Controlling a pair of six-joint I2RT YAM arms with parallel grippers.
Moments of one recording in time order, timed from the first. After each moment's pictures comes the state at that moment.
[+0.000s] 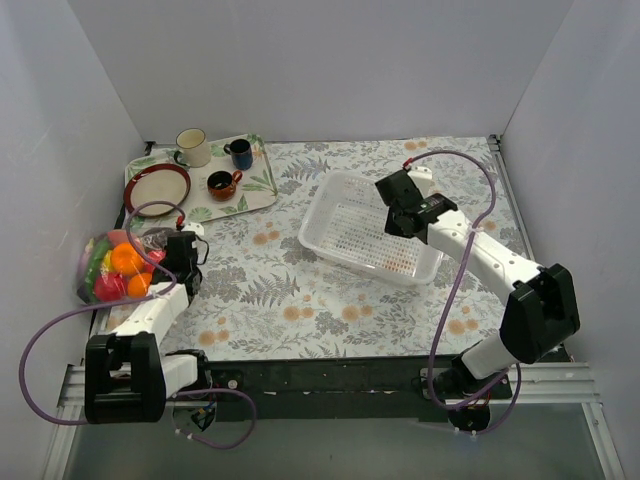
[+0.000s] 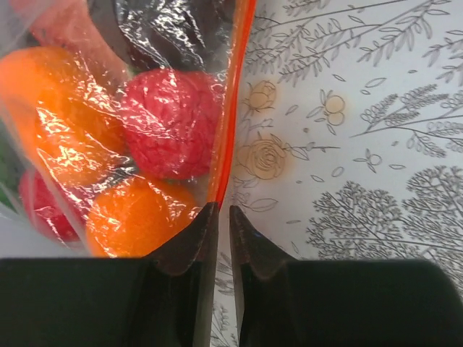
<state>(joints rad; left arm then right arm) 0.02 1.14 0.49 -0.14 -0.48 0.30 0.59 1.48 1.20 -0.70 0.46 0.67</state>
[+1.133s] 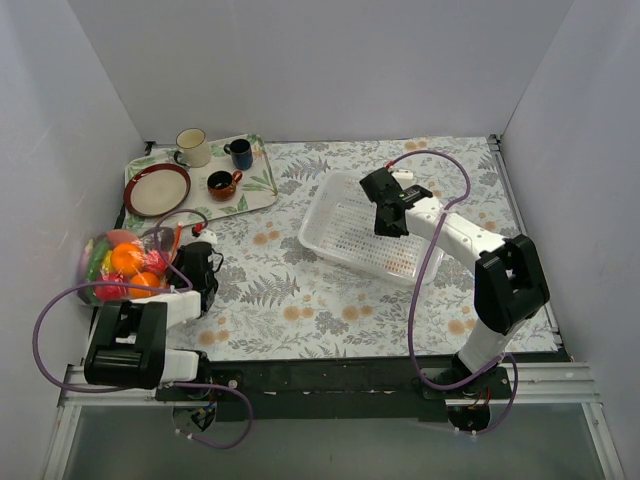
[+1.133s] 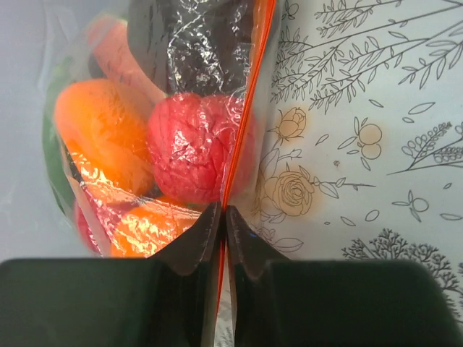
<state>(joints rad) -0.09 1.32 0.30 0.42 -0.75 0.51 0.58 1.71 1.33 -0.74 0.43 0.62</state>
